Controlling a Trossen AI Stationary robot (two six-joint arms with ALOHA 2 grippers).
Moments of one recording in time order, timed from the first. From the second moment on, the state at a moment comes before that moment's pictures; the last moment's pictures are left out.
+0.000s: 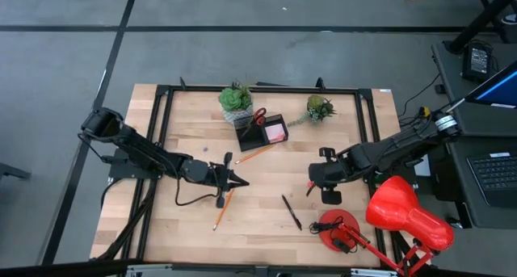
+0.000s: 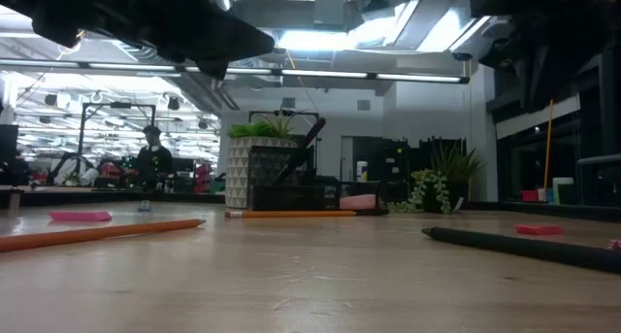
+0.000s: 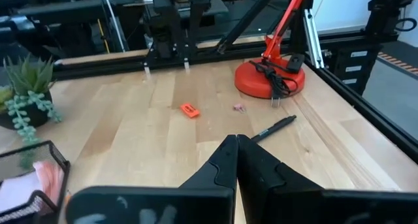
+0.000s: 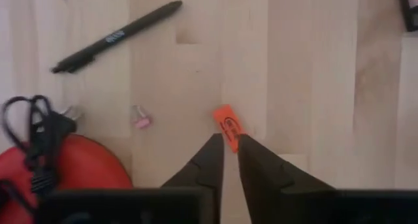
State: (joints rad) left arm -0.34 1.44 0.51 0.70 -0.27 -0.01; right arm 0.37 1.33 0.99 -0.94 0.12 0.34
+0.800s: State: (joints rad) left arm -0.39 1.44 0.51 0.70 -0.27 -0.02; right arm 0.37 1.60 0.88 -0.84 0.14 0.27
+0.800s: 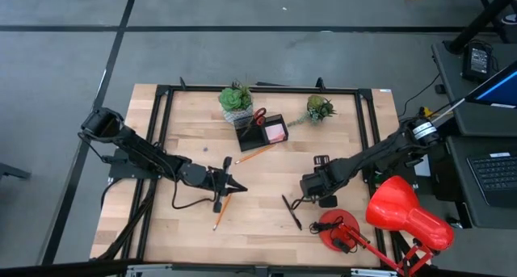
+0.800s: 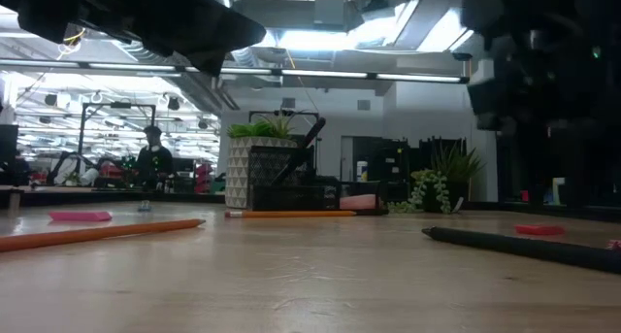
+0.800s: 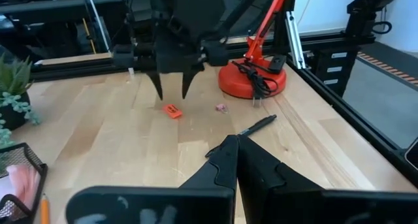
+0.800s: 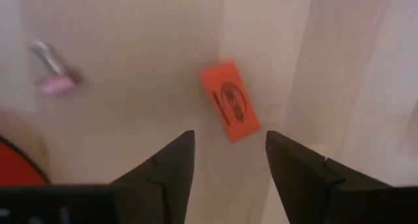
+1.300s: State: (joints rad) left arm -0.39 1.44 0.51 0.70 -0.31 -0.04; right arm 0.36 1.59 0.77 -0.67 0.16 0.19
